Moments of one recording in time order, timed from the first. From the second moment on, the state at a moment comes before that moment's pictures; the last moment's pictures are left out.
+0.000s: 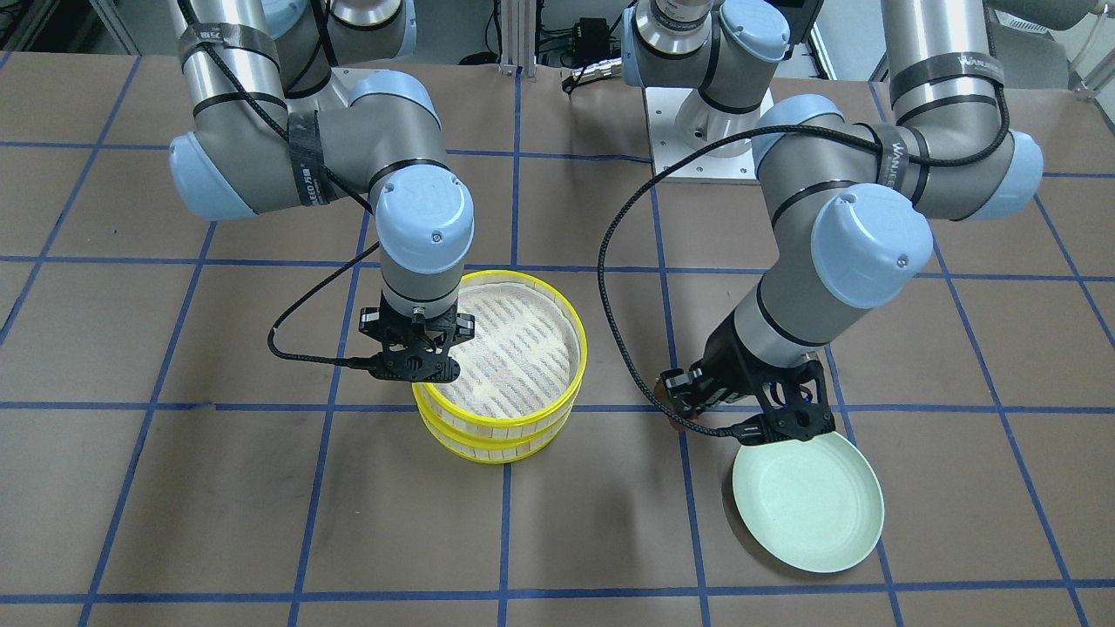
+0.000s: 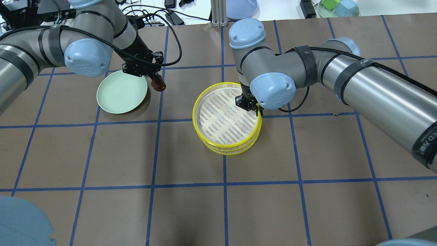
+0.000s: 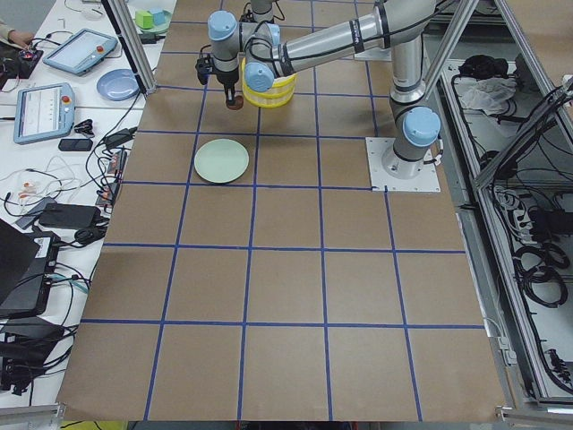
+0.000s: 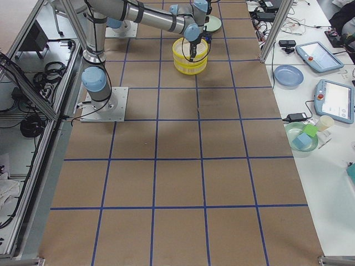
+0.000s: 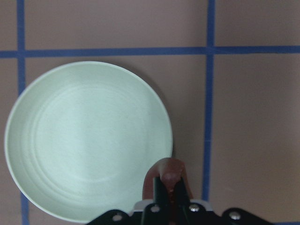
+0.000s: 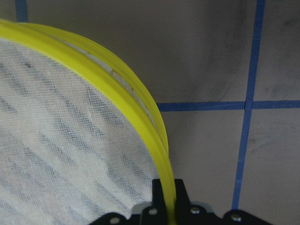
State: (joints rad) left arm -1.58 -1.90 -1.57 -1.22 1.37 -0.24; right arm 1.86 -1.21 1.65 -1.88 -1.70 0.29
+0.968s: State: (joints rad) left arm -1.68 -1.87 -1.64 -1.29 1.02 -0.54; right arm 1.77 -1.21 1.66 -1.85 -1.56 0.17
